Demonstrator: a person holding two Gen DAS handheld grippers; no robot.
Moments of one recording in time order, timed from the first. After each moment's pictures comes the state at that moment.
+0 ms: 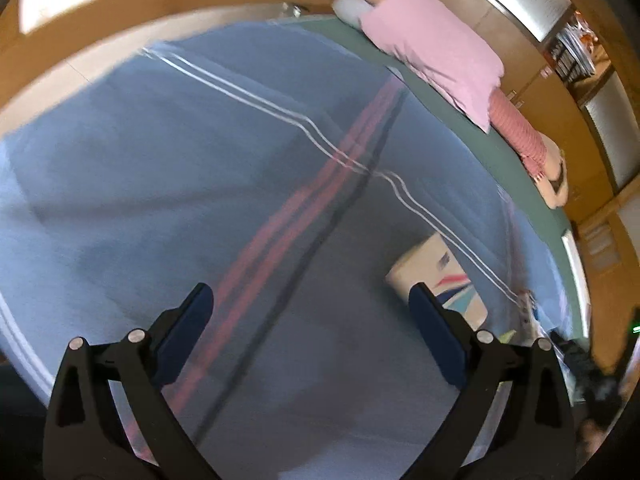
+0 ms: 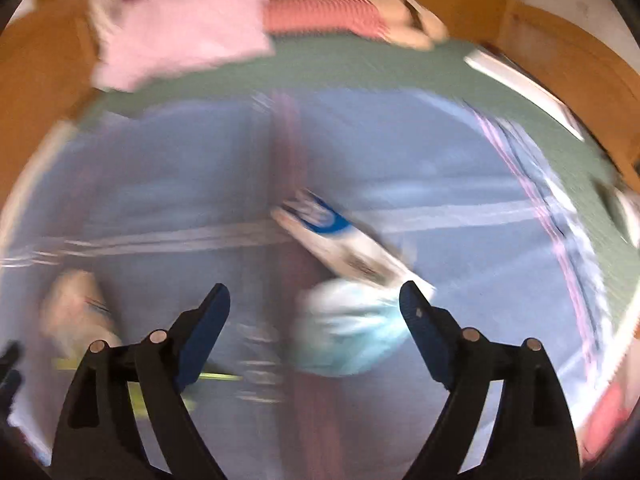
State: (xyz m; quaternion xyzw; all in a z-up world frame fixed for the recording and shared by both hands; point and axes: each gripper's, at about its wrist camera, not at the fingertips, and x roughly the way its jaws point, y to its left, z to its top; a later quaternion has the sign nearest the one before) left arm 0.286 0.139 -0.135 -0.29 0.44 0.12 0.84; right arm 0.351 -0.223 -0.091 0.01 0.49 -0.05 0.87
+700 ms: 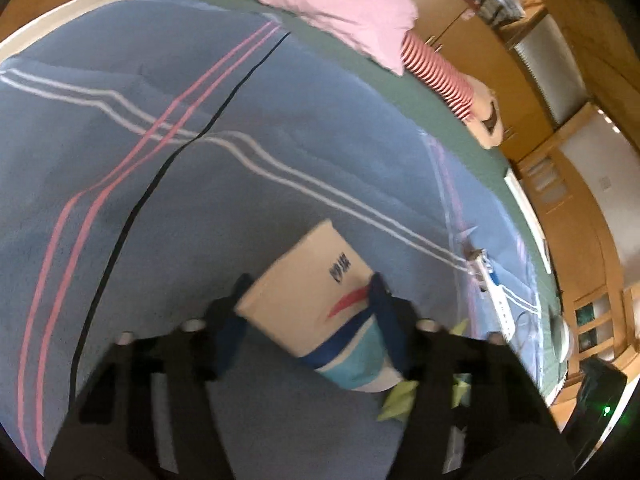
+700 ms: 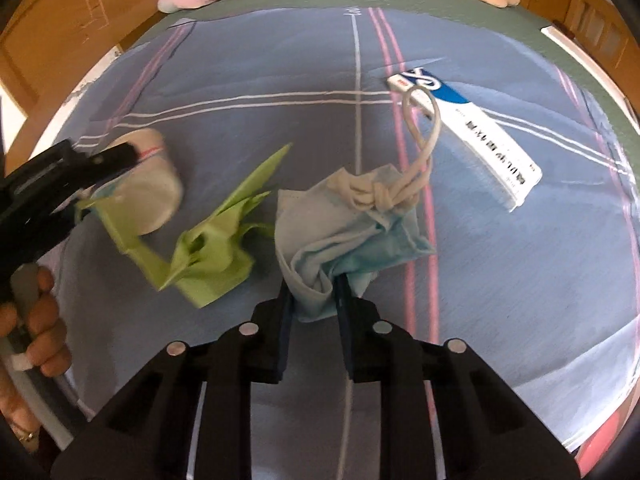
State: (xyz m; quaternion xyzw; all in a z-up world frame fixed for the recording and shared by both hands) left arm 0.362 0.073 -0.161 -0.26 0.44 -0.04 0.86; right arm 0.298 -0.173 -0.133 0.00 0.56 0.09 0.83
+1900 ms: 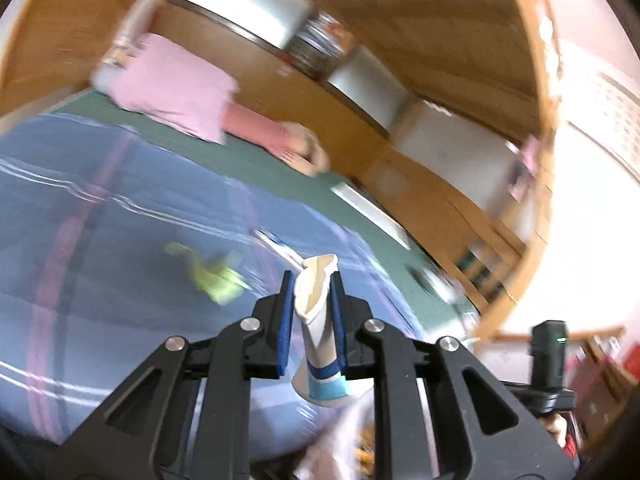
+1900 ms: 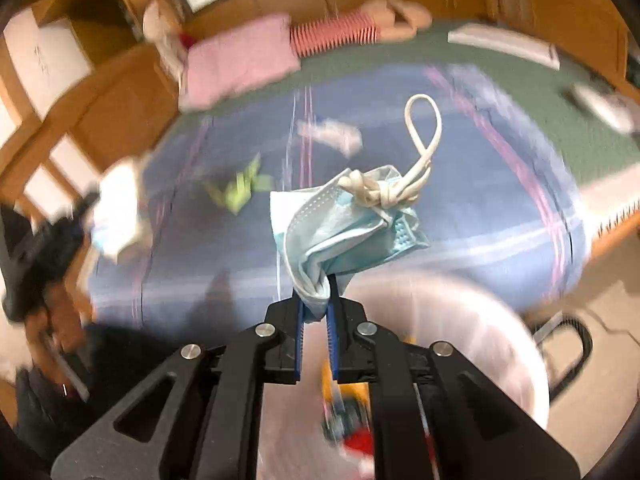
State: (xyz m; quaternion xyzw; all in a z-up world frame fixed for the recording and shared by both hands) left arm 0.114 0.028 -0.024 -0.22 0.26 -0.29 0.90; right arm 0.041 -0.323 -0.023 0.13 0.46 0.09 0.87
